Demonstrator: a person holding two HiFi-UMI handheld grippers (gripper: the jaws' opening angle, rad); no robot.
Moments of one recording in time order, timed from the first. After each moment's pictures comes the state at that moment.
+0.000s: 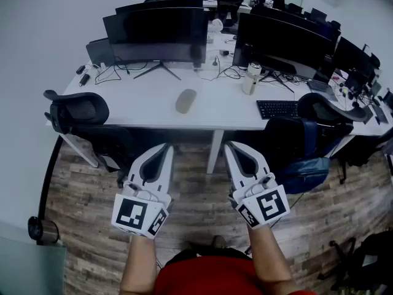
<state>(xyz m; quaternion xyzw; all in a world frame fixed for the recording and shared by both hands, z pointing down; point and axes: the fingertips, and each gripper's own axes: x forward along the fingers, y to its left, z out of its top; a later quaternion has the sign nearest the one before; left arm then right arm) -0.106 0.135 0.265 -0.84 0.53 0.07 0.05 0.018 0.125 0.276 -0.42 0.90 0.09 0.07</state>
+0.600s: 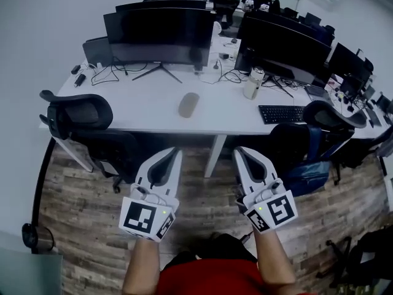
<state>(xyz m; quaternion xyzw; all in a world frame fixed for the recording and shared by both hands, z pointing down) -0.141 0.116 0.278 -0.86 0.50 0.09 0.05 -0.012 0.114 0.279 -0.44 0.89 0.09 0.07</state>
